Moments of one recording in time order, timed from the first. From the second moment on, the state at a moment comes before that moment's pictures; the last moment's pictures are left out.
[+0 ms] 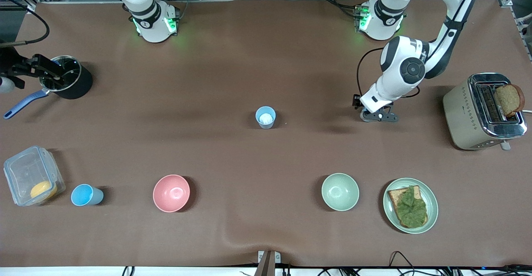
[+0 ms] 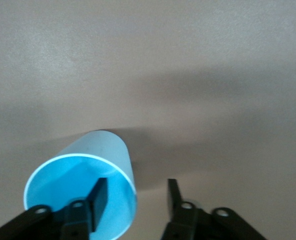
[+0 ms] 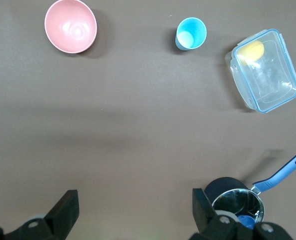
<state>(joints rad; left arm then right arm) 0.00 0.16 -0.30 -2.43 -0.06 2.49 -0.11 -0.03 -0.01 0.01 -1.56 -0.04 1.51 -0.13</state>
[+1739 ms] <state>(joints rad) -0.23 0.10 -0.48 -1.97 -0.05 2.19 -0.42 -0.05 -0.01 -0.01 -1.57 -0.04 1.51 -0.13</state>
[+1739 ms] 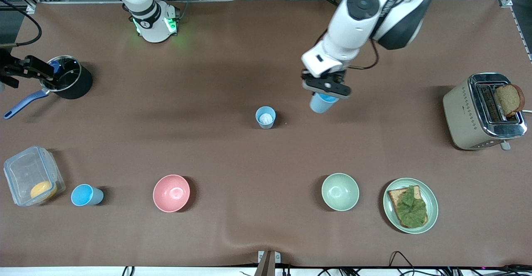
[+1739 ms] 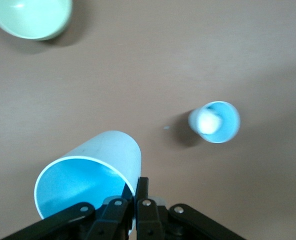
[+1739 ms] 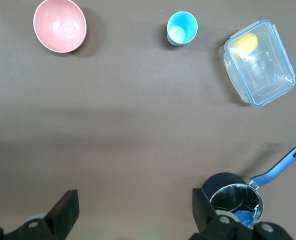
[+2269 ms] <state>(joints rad) -0.53 0.35 -0.29 -1.70 -0.03 2.16 -0.60 -0.05 -0.01 -0.01 -1.57 -0.04 1.51 -0.13</state>
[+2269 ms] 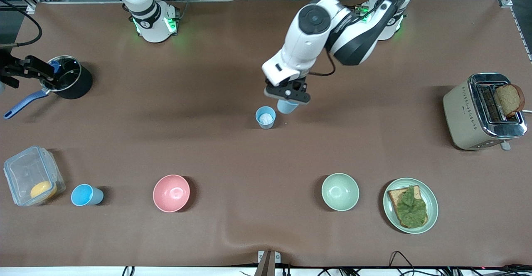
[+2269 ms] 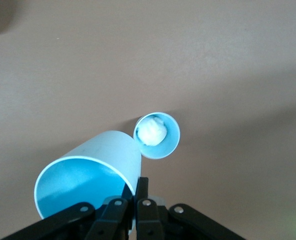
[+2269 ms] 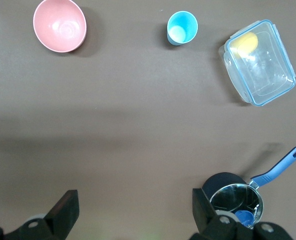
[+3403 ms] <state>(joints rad) -0.78 0.60 -0.11 -1.50 -0.03 2.16 -0.78 -0.06 -0.01 -0.01 -1.58 -0.04 1.51 -0.13</state>
